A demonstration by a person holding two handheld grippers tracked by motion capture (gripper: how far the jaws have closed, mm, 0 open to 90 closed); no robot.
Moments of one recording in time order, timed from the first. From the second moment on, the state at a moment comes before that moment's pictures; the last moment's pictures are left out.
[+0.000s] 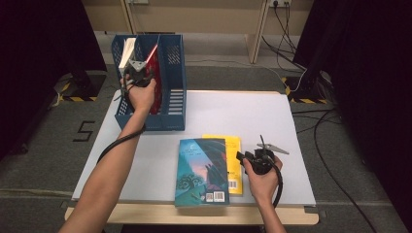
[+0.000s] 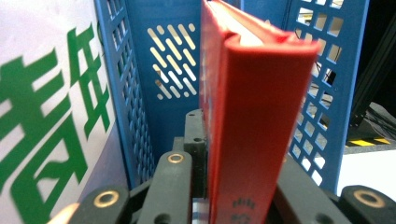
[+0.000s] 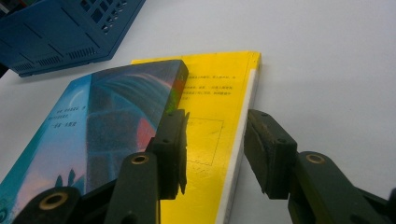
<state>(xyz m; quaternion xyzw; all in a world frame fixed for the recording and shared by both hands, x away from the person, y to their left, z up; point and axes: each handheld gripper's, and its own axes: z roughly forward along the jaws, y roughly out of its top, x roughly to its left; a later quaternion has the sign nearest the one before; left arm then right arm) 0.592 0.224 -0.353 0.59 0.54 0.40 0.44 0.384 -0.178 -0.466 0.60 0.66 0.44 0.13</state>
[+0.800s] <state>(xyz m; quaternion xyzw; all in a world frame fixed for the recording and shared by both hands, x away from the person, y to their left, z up) 0.602 0.225 -0.351 0.58 0.53 0.41 0.47 0.385 -0.177 -0.466 0.60 0.66 0.44 0.13</state>
